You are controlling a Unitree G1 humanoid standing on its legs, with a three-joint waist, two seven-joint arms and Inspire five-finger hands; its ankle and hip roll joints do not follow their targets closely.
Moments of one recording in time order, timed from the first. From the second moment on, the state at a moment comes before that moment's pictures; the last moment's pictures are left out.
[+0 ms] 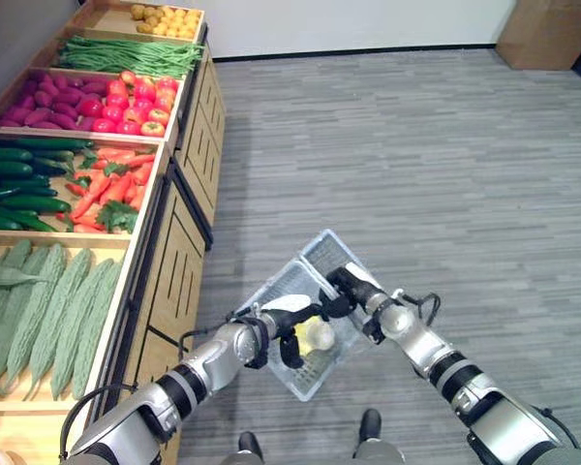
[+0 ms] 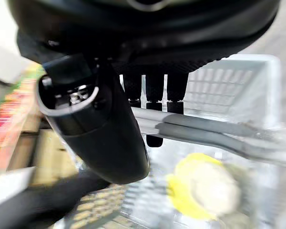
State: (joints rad) left arm -0.38 0.42 -0.75 0.46 0.32 0.03 -0.19; right arm -0.42 -0.41 0.55 0.77 -0.05 0.12 0.01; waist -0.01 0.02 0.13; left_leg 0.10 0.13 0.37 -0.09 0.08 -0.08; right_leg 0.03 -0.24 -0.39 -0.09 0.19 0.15
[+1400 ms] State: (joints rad) left arm 0.00 0.25 -0.23 1.20 0.12 0.03 0.09; right arm 0.01 -0.35 0.17 1.23 -0.06 0.02 -0.11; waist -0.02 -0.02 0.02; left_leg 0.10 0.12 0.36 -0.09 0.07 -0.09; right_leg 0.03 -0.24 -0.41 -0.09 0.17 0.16
